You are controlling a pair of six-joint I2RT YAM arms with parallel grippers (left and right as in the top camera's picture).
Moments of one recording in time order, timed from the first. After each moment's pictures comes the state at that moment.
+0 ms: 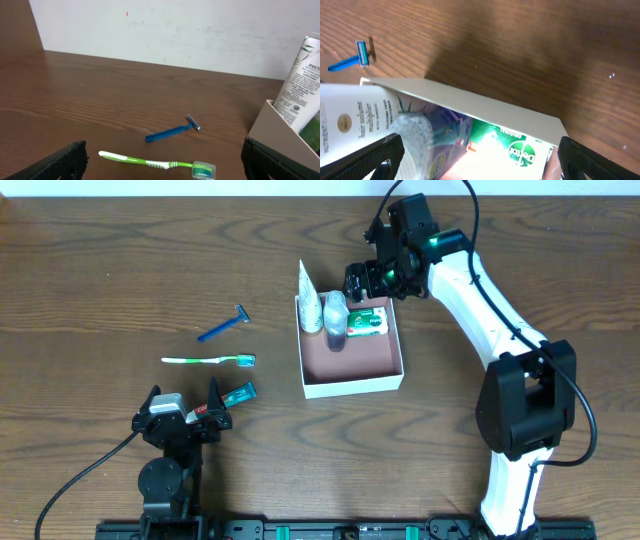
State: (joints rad) left arm 0.00 0.01 0.03 -0.12 -0.08 -0.12; right arm 0.33 2.10 1.79 -0.82 -0.33 0.16
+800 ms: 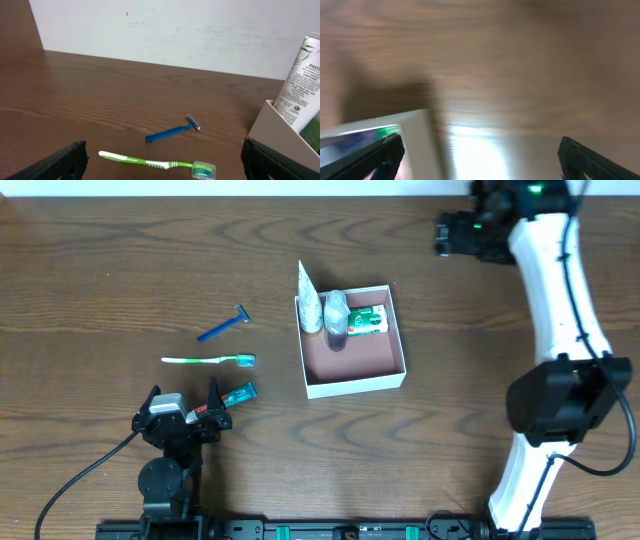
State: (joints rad) left arm 0.00 0.01 0.03 -0.12 -0.08 -0.12; right arm 0.04 2.13 2.18 -1.26 -0.02 0.23
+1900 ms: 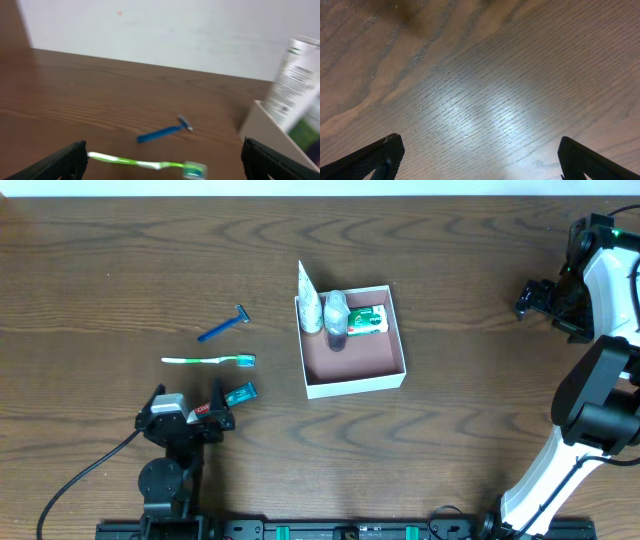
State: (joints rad) left arm 0.00 0.01 0.02 -0.11 -0.03 -0.15; right arm -0.29 2.13 1.82 -1.27 0.11 0.30
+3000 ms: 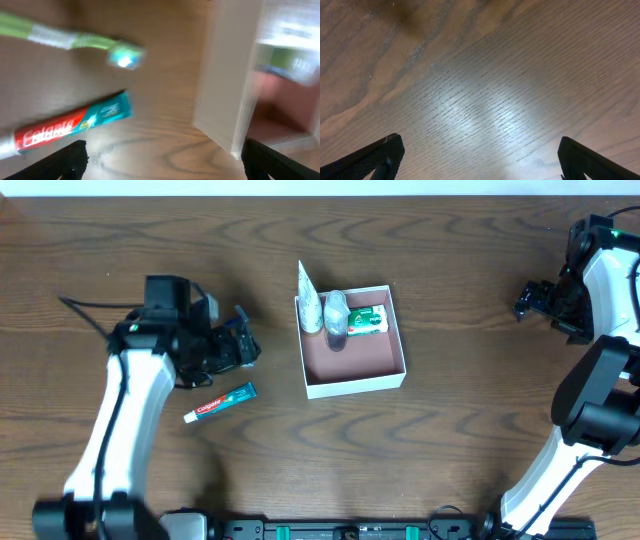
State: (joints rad) left arm 0.00 1.49 1.12 -0.98 0.31 -0.43; right arm -0.29 2.13 1.82 -1.27 0.11 0.30
